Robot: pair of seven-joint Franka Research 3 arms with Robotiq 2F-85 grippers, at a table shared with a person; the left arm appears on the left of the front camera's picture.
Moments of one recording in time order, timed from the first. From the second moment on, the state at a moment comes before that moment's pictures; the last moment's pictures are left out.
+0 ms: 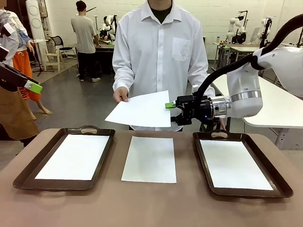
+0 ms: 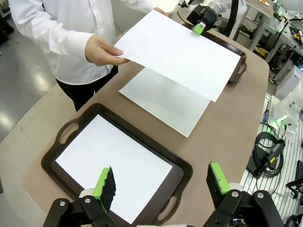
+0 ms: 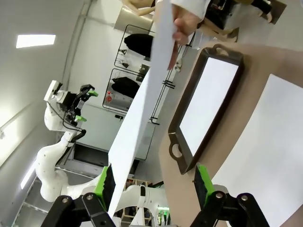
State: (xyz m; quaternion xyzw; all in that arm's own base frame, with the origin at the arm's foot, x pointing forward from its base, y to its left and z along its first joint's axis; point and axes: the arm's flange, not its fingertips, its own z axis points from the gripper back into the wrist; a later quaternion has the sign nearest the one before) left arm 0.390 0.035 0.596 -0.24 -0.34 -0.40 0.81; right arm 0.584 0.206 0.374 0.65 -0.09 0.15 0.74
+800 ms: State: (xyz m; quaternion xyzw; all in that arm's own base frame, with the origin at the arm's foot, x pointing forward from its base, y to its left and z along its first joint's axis) left arm 0.390 0.035 0.596 -0.24 -0.34 -0.40 0.81; right arm 0.599 0.232 0.383 0.67 -0.08 0.11 0.73
